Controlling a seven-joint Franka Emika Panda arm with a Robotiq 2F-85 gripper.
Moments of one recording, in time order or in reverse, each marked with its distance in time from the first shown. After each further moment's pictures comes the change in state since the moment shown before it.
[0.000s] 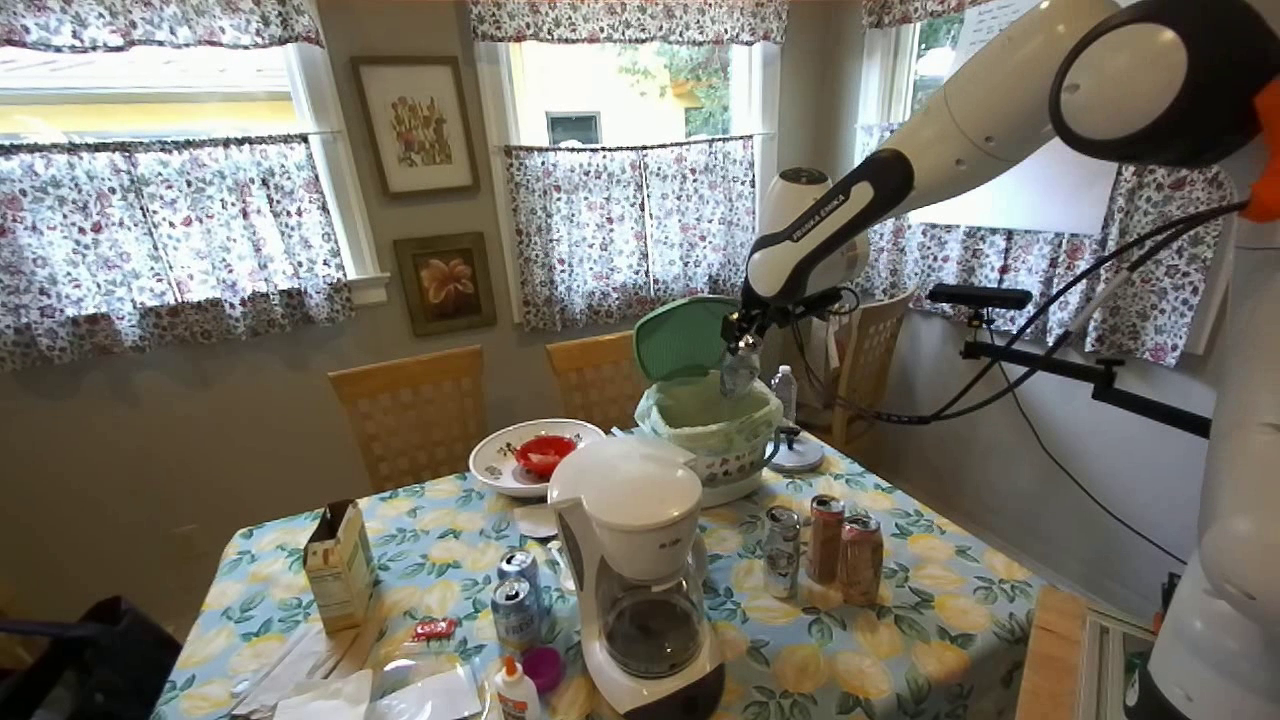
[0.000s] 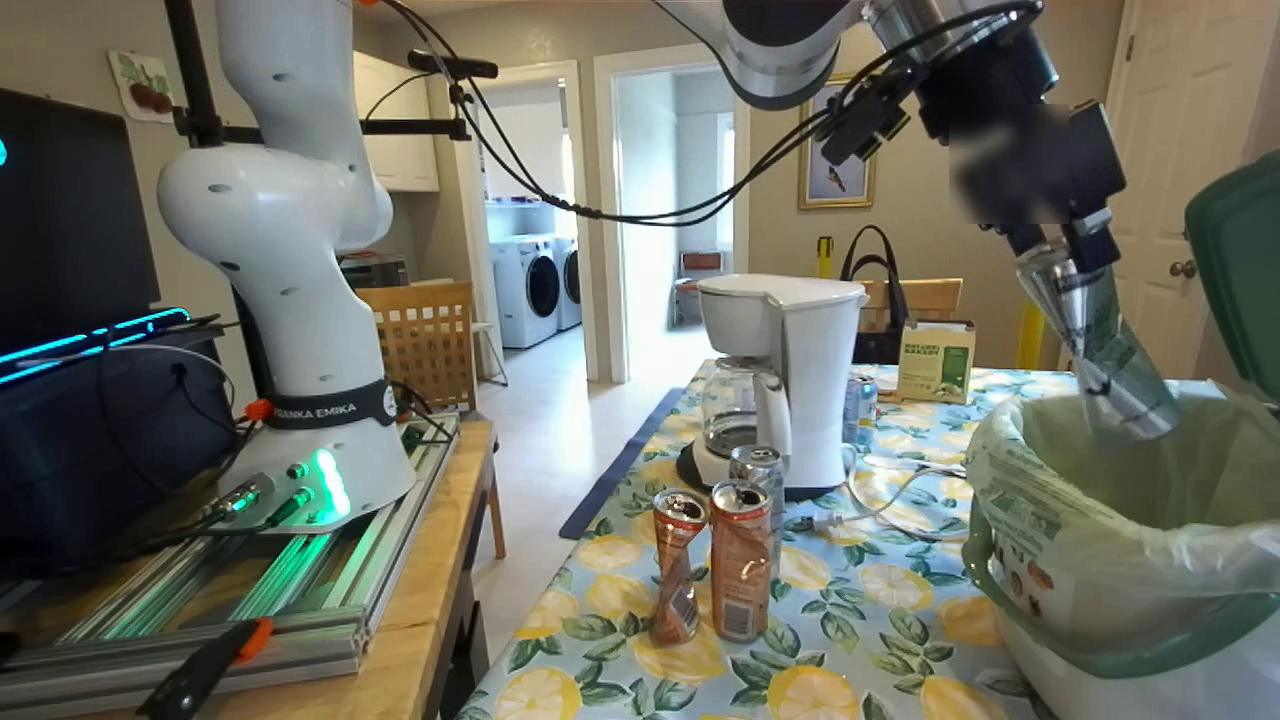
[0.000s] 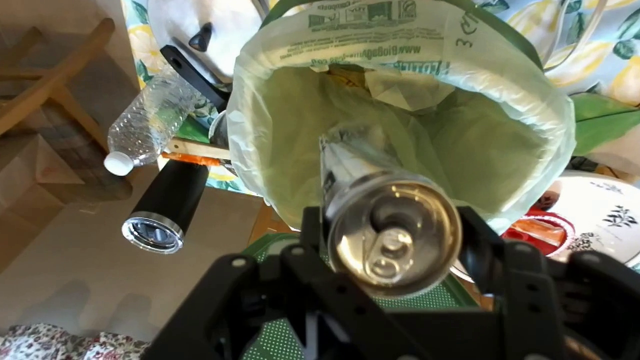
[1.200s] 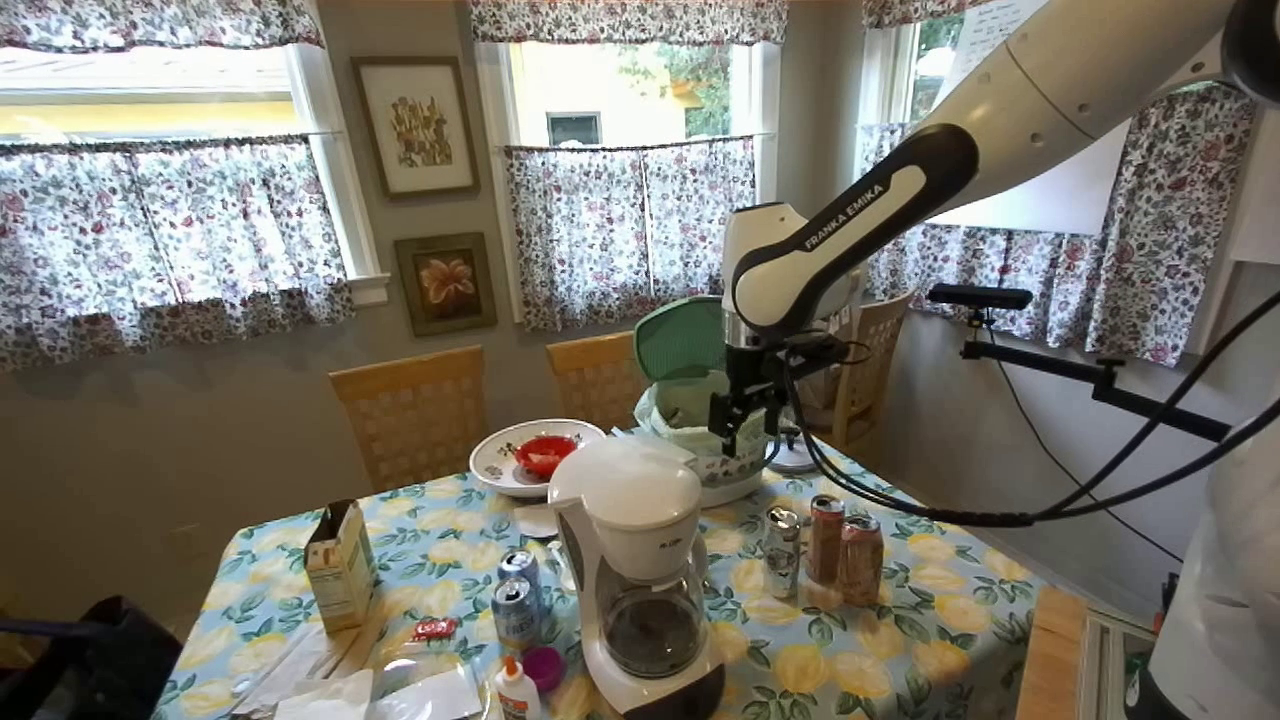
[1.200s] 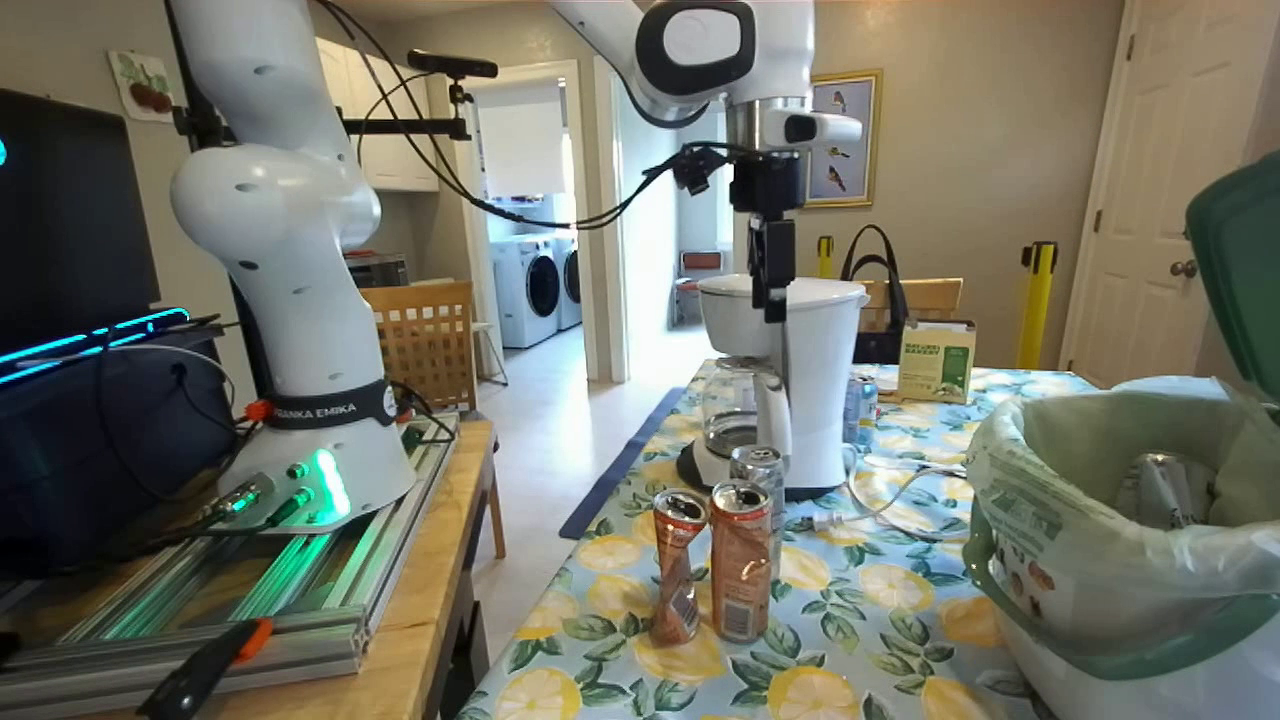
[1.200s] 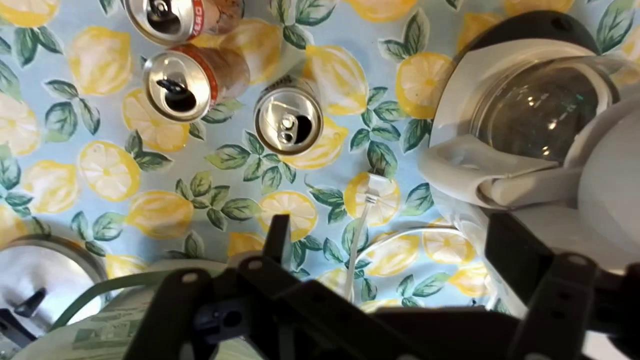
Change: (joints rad) arm 0.166 -0.238 0.126 -0.307 0.070 -0.398 0.186
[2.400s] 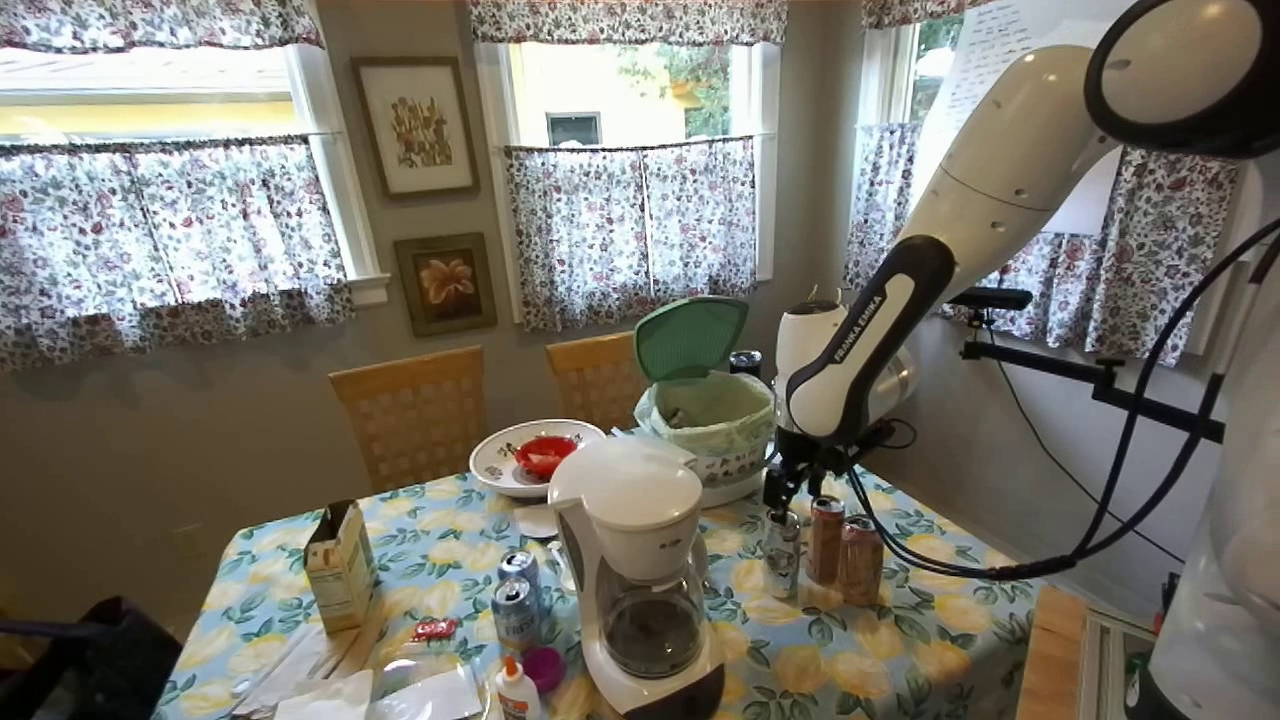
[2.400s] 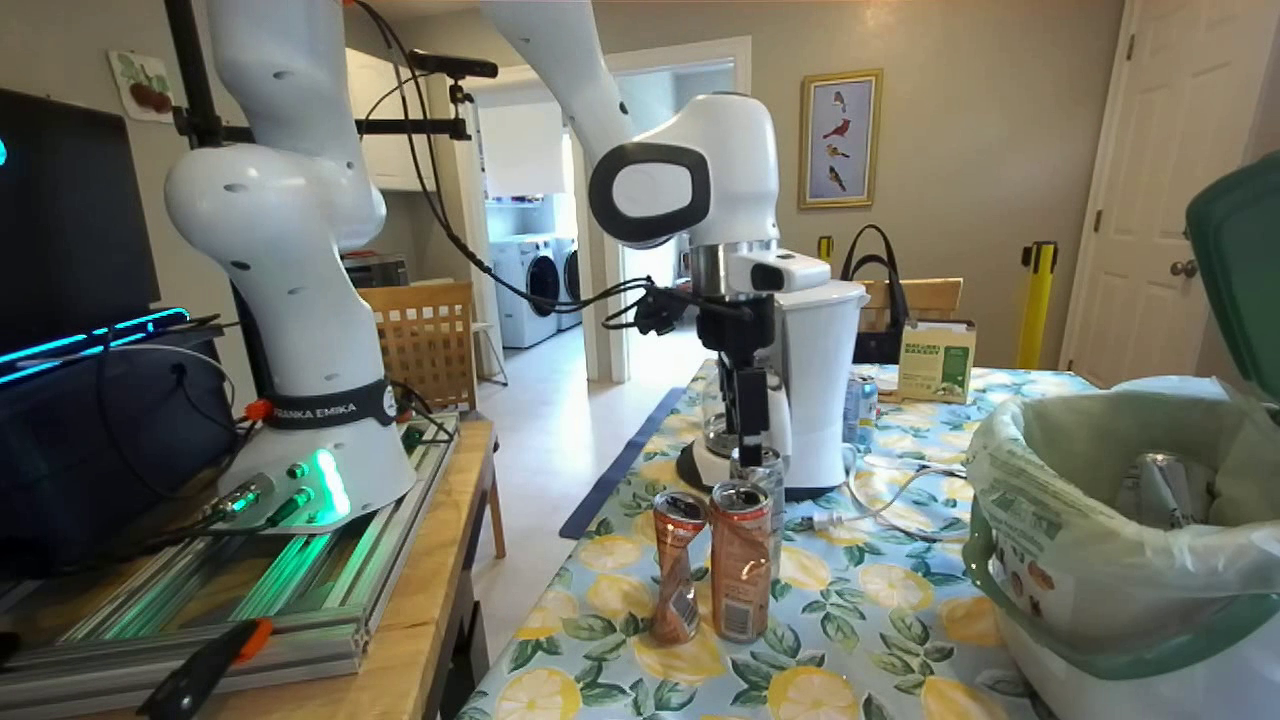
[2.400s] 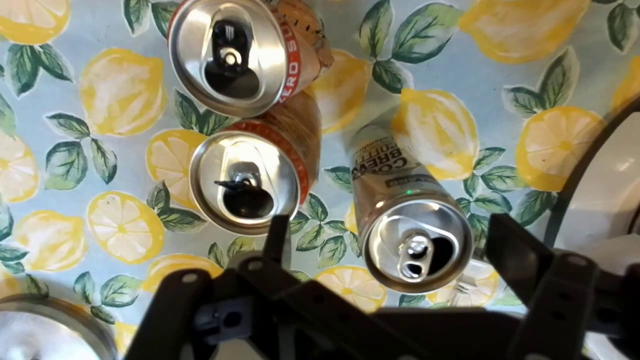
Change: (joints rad) arm -0.067 0.187 -0.078 -0.210 -0.068 0.431 -0.127
